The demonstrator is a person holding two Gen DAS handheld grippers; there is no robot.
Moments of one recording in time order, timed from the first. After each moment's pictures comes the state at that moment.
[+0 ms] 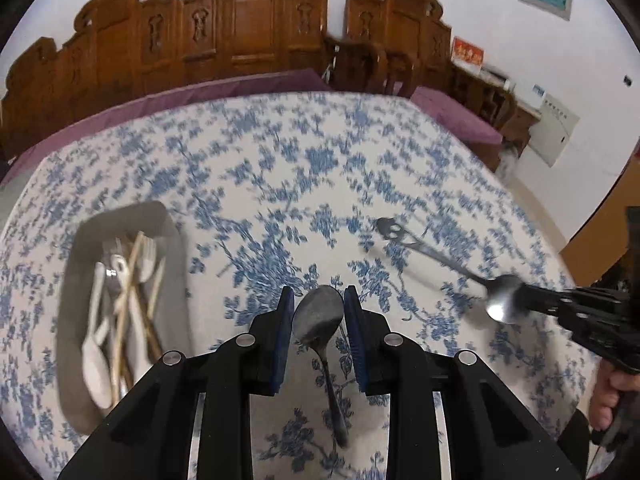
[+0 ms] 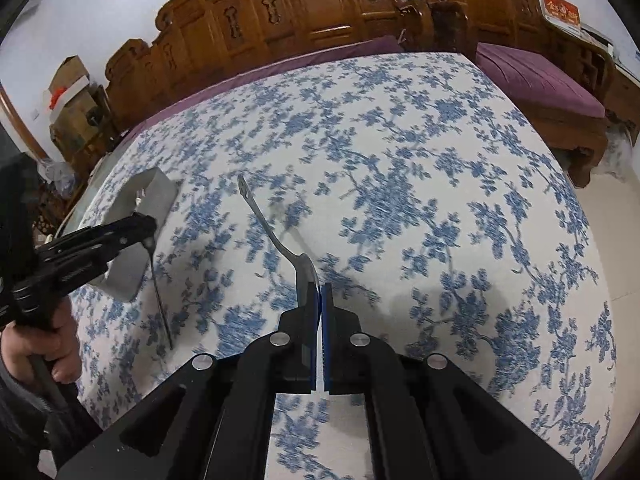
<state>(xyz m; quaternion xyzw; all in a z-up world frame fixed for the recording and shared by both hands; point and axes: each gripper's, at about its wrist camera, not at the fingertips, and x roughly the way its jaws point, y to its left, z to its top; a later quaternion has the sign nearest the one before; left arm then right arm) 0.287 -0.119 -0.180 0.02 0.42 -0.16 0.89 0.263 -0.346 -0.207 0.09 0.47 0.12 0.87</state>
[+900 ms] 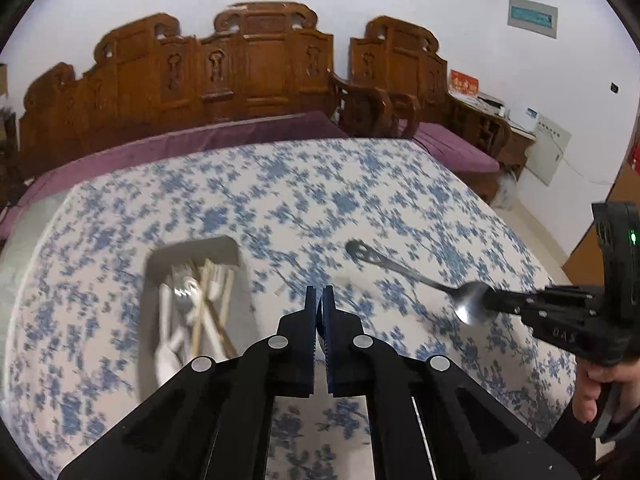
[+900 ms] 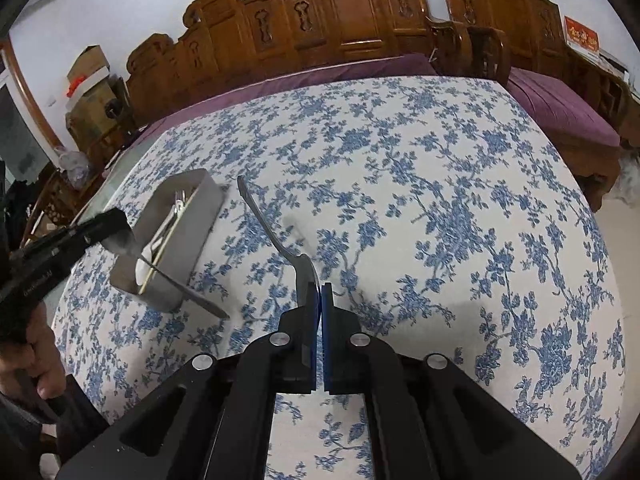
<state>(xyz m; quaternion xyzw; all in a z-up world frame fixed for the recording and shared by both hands) 0.251 -0.065 -0.127 0.03 0.36 -0.15 0.92 0.259 -0.281 -0.179 0.07 0.45 0.14 0.88</state>
